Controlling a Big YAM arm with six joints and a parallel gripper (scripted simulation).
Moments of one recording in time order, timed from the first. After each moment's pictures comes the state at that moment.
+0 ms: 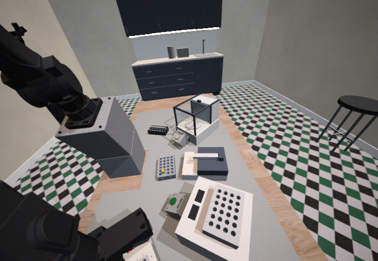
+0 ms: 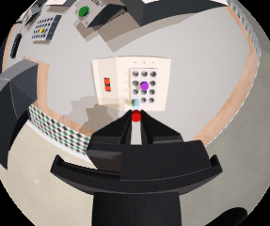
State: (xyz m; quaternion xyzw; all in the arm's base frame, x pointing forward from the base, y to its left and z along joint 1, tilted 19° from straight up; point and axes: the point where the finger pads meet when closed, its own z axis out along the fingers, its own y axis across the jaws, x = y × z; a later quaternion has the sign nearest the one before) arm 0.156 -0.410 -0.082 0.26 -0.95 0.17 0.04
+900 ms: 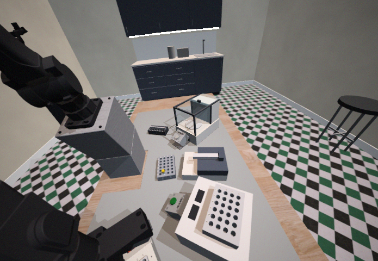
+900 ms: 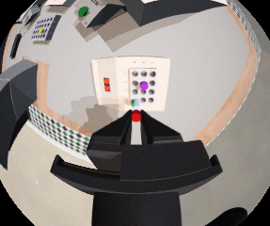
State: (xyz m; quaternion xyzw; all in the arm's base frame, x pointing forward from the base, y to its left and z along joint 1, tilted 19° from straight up) arm 0.156 -0.411 -0.082 0.26 -0.95 0.17 0.04
